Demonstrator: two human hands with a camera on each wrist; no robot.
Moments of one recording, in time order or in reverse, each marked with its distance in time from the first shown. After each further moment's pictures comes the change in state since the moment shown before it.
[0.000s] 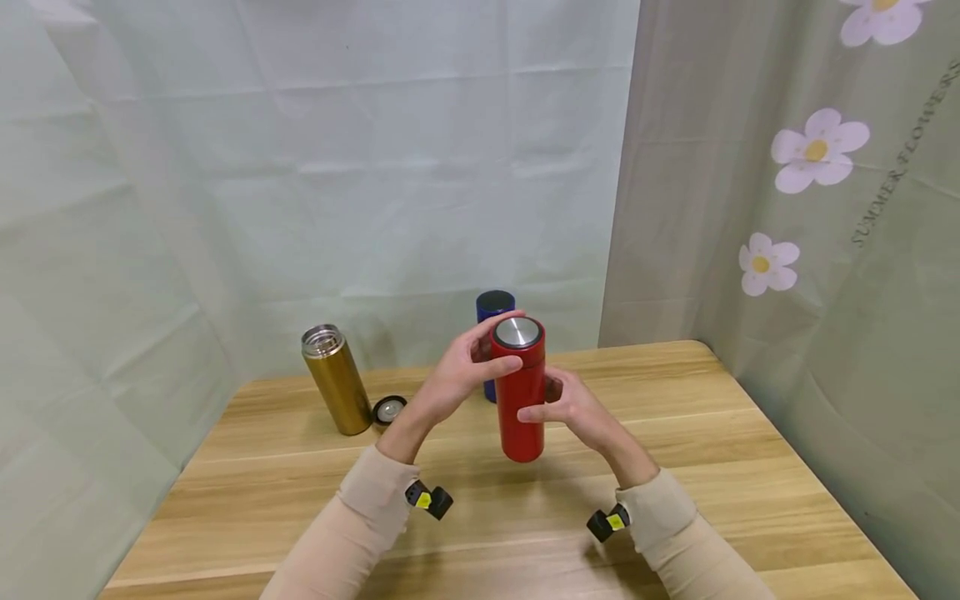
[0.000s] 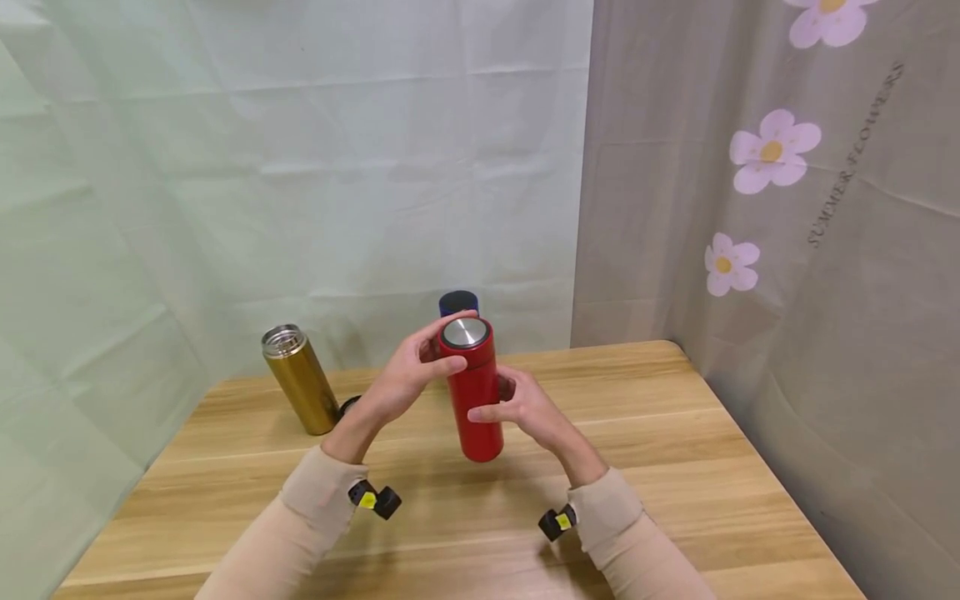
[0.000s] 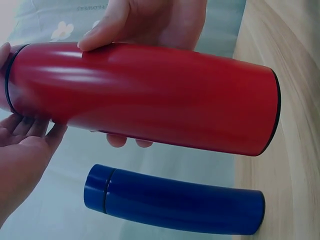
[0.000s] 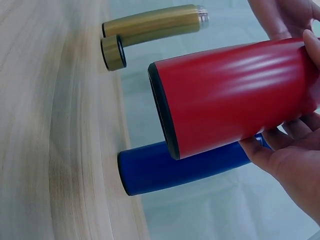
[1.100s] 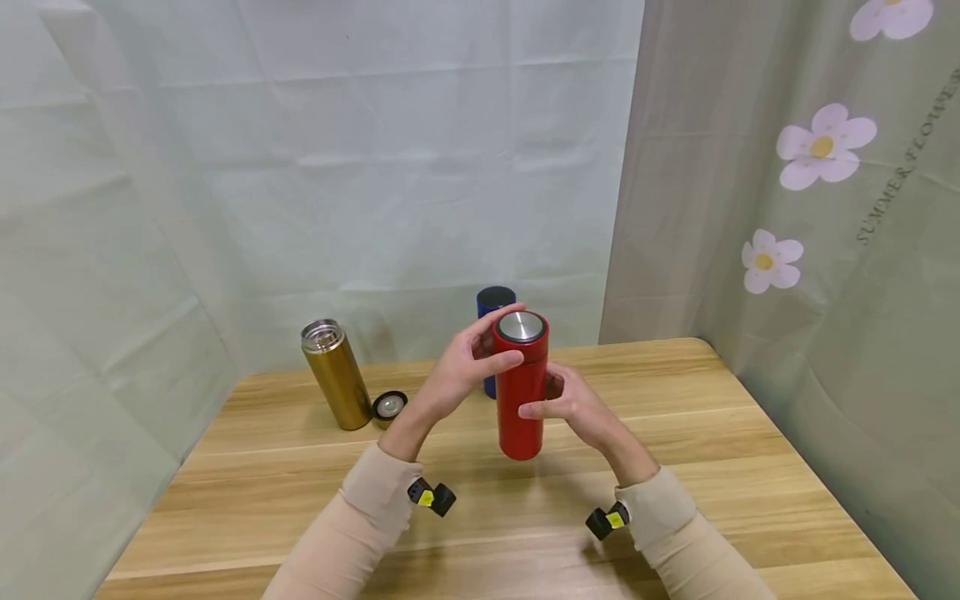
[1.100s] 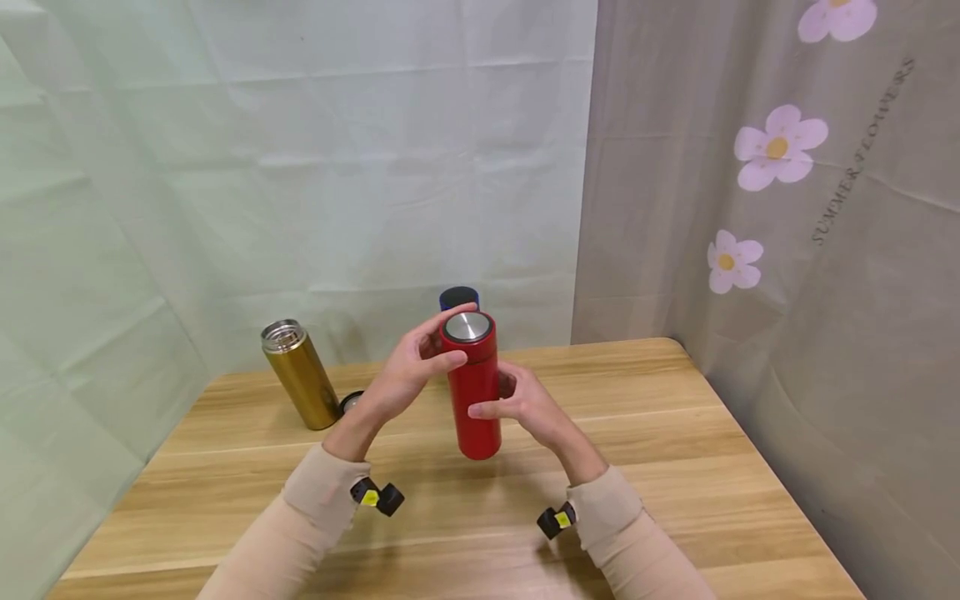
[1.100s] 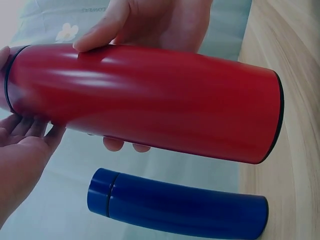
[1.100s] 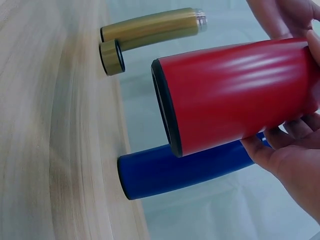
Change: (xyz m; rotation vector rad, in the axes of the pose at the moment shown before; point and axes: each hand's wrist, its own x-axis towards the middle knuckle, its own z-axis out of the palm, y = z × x) left_hand 0.000 0.005 0.005 0.013 0.015 0.032; right_hand -0.002 -0.004 -0.001 0.016 0.005 -0.007
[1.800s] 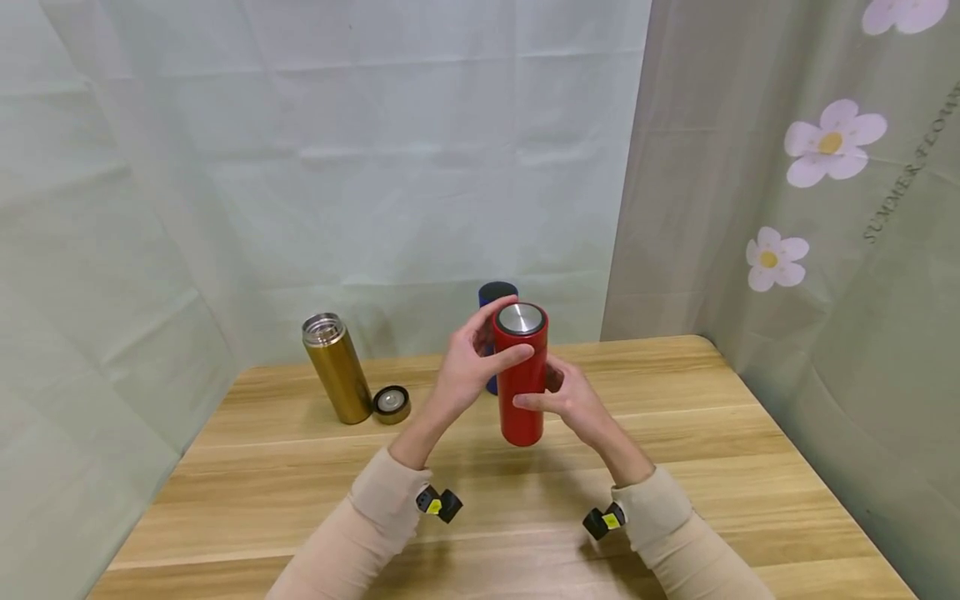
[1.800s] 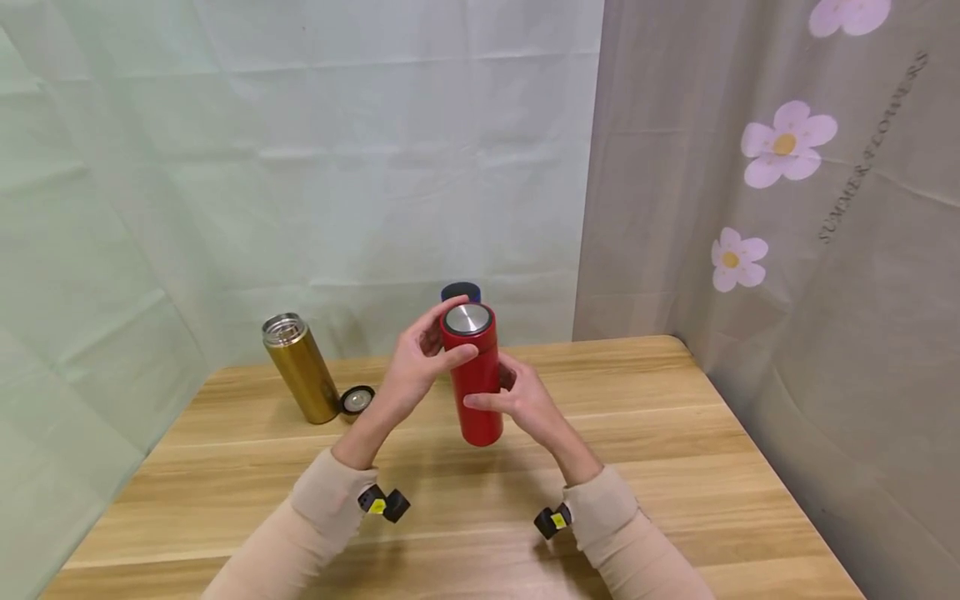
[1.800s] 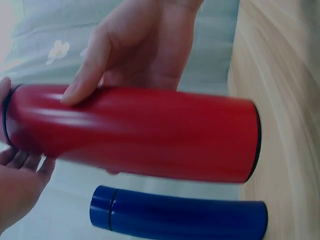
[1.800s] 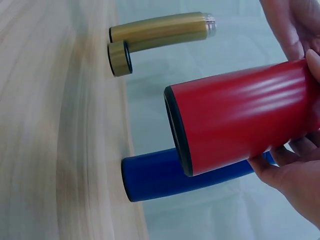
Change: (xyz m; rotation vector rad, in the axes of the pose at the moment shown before) left_hand -0.001 0.000 0.016 0.085 0.221 0.038; right_hand 0.003 0.003 0.007 -0.080 0.117 0.002
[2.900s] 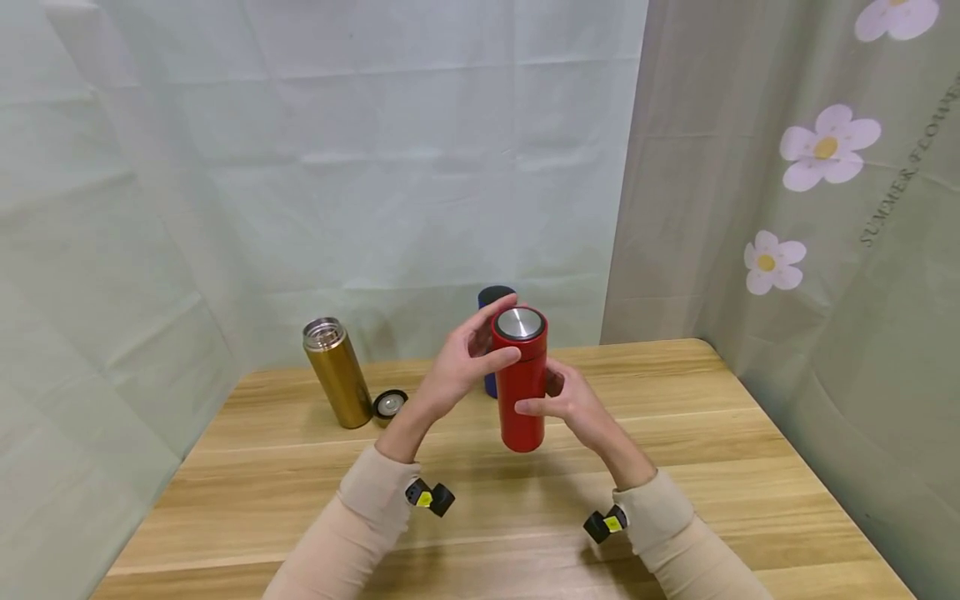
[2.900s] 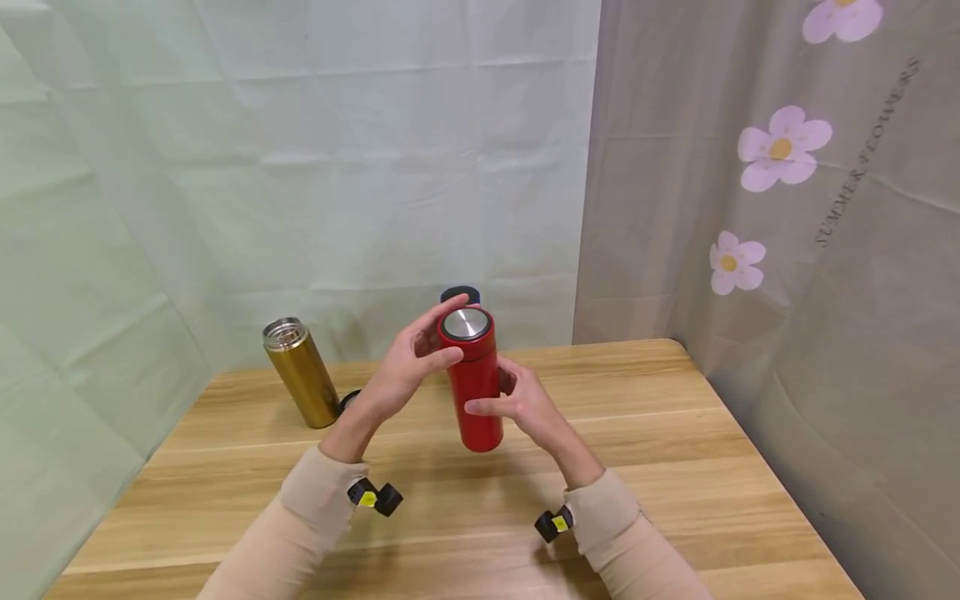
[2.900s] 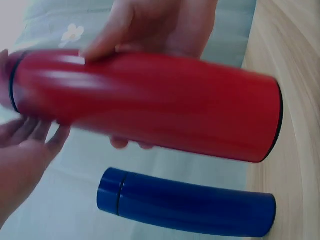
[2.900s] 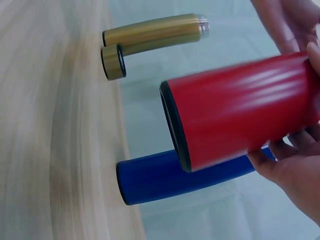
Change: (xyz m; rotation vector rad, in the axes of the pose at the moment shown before) left_hand 0.002 0.003 -0.014 -0.083 -0.172 0.007; right_hand -0.001 -0.003 -0.001 0.048 -0.030 -0.014
